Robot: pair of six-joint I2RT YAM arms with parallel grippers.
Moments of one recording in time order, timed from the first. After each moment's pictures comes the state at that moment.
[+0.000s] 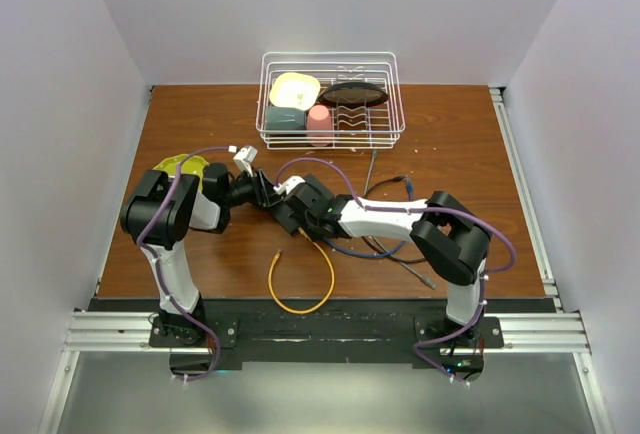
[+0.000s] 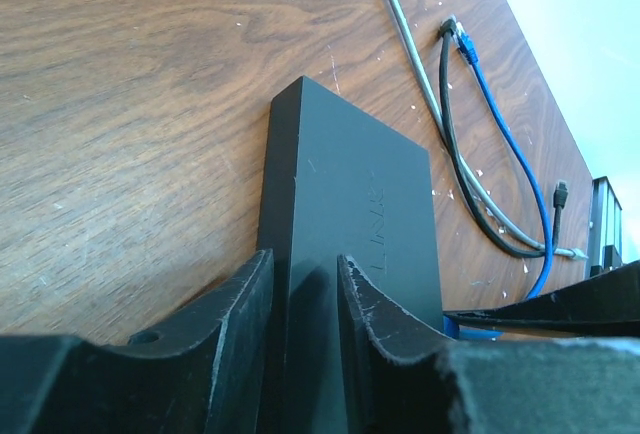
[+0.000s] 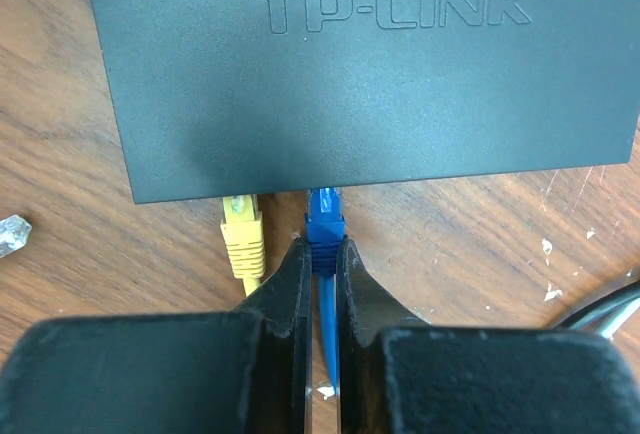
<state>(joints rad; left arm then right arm) -0.15 1.94 0.60 0.98 0.82 -0.48 0.99 1.92 1.23 -0.34 0.28 0.18</state>
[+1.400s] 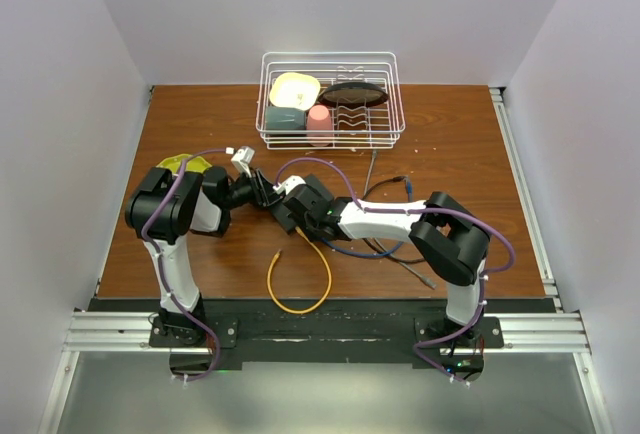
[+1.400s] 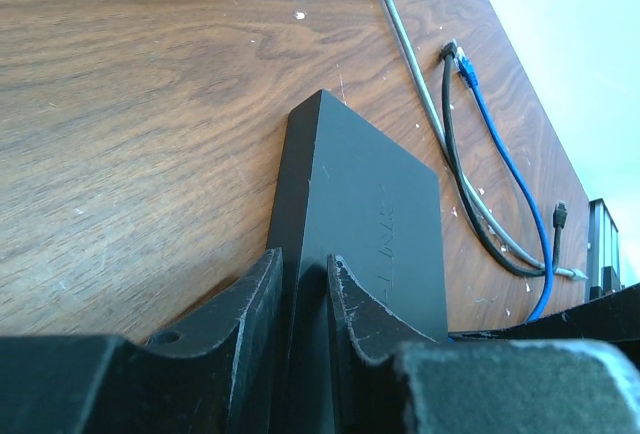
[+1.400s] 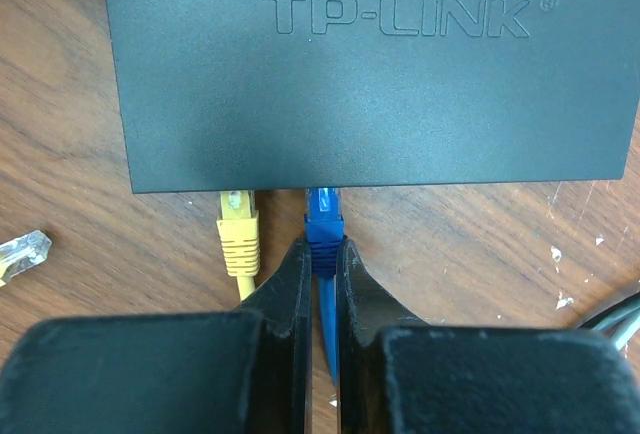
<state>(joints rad) -0.14 2.00 0.58 1.10 0.81 -0.54 1.00 1.91 1.20 -0.27 0.30 0.20</state>
